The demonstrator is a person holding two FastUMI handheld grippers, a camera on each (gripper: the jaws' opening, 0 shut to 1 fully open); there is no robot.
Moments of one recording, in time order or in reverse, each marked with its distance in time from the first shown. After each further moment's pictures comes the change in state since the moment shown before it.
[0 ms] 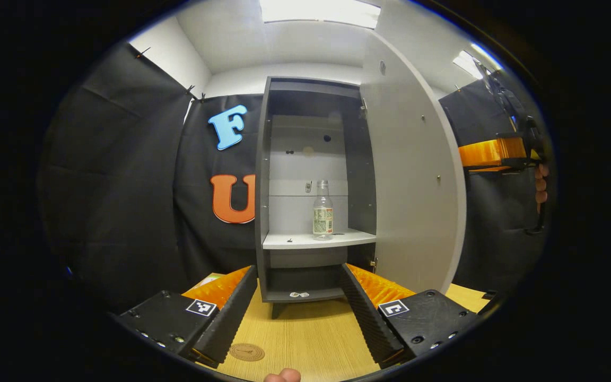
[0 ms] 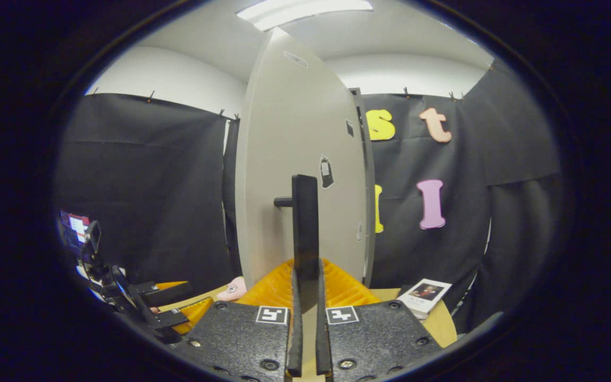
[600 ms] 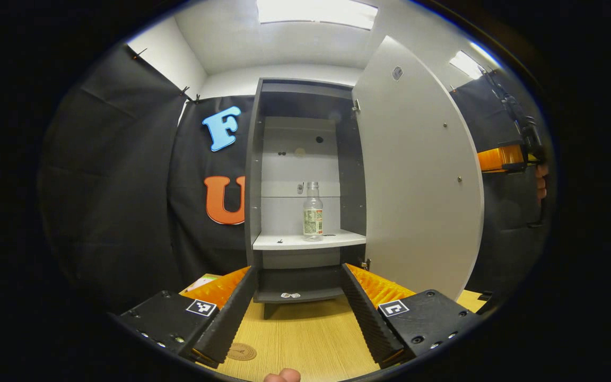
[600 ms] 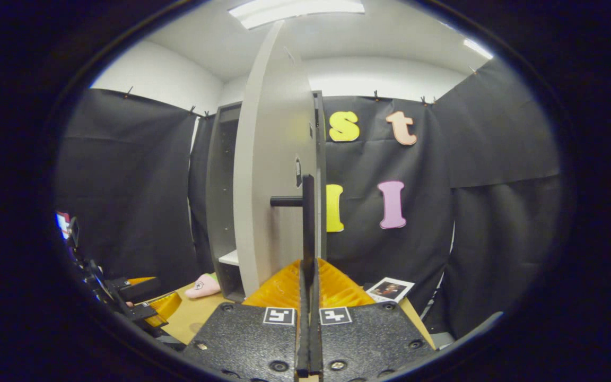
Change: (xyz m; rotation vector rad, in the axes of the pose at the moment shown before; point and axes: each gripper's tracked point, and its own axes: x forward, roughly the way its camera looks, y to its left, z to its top) left arm -0.001 -0.017 0.000 -0.003 -0.005 -0.016; right arm -0.009 -0.044 -0.001 -0.009 0.004 -0.152
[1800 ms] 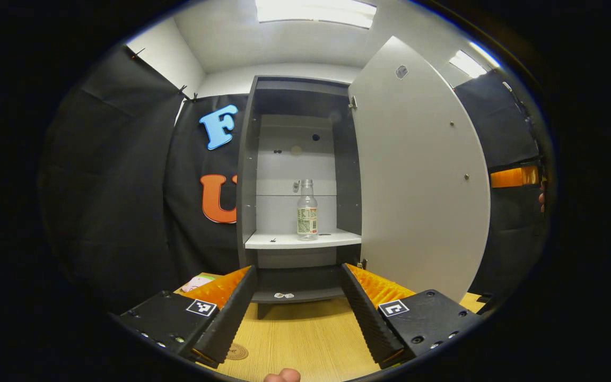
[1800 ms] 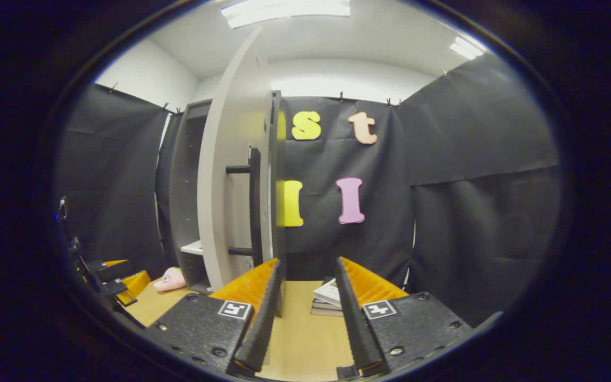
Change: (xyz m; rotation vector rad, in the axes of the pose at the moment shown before) left arm 0.011 -0.019 -0.001 0.001 0.002 -0.008; right arm -0.032 -0.080 -0.034 -0.011 -0.024 -0.217
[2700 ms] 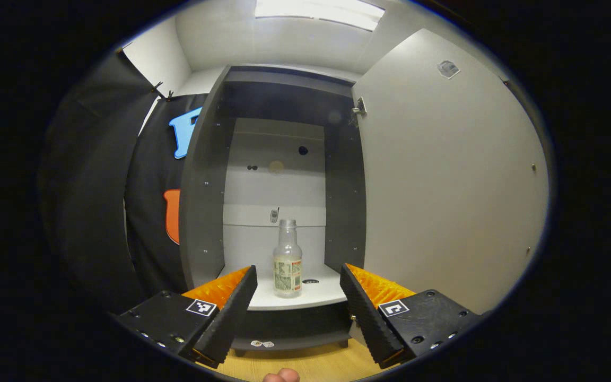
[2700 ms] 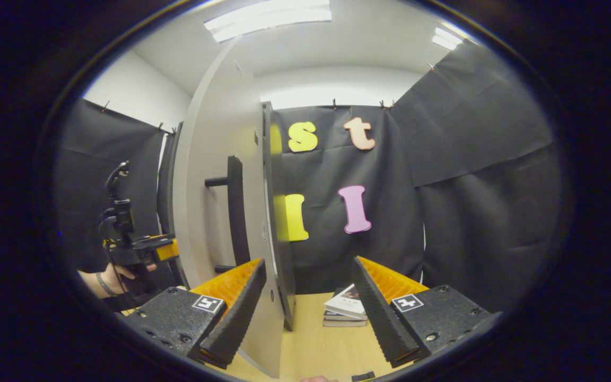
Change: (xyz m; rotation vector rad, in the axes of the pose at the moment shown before) left arm 0.196 -0.014 0.100 -0.029 -0.067 -0.097; right arm 0.031 0.002 0.007 0.121 -0.062 0.069
